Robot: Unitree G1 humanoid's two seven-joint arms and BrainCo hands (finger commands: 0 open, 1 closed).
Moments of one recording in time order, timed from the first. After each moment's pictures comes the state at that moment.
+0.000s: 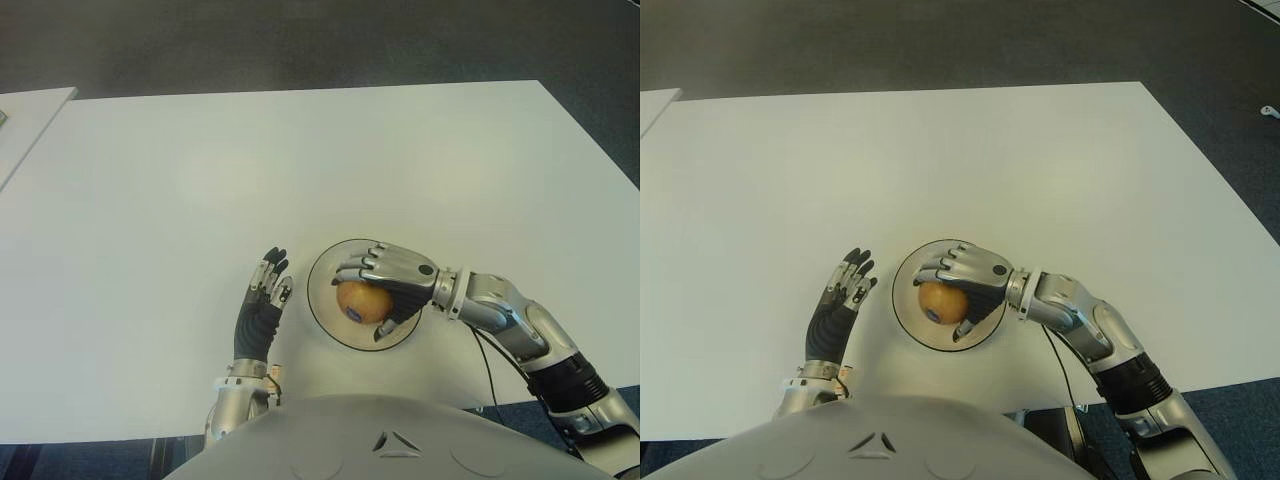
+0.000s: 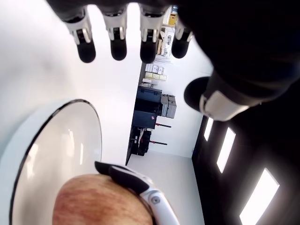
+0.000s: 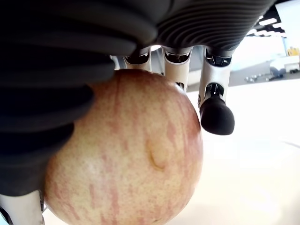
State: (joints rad) left arm 0.76 0.03 -0.35 -0.43 -0.10 -0.13 0.09; right arm -0.02 -0.61 0.35 -0.19 -0.67 -0.64 0.38
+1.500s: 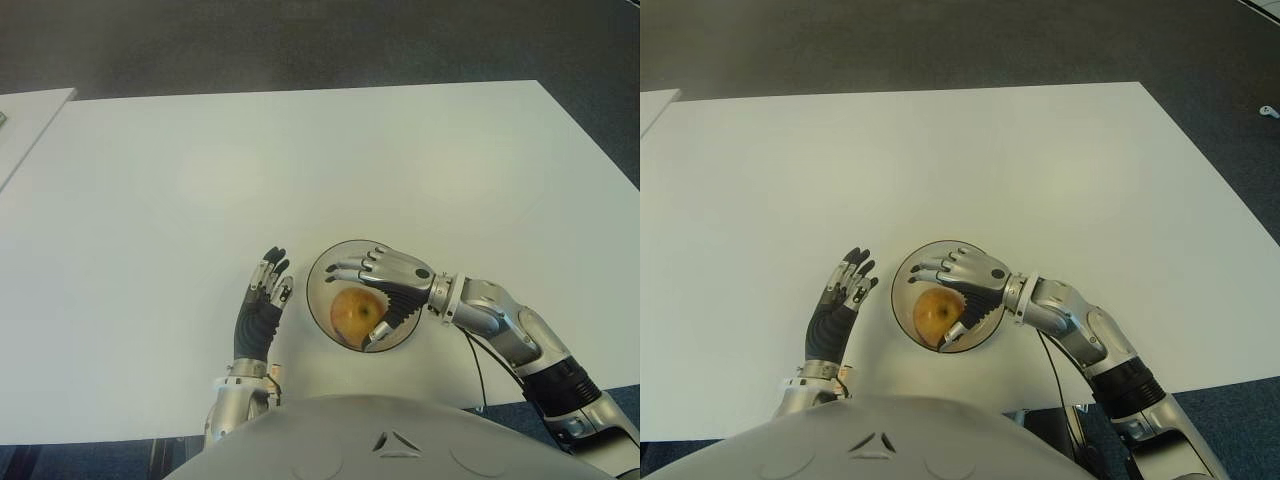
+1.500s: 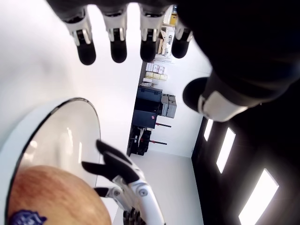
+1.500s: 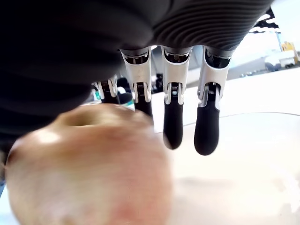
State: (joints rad) left arm 0.75 0.04 -0.35 -0.44 -0.11 -0.13 0.09; right arm -0.01 -0.59 0.37 -0.15 -0.68 -0.61 0.35
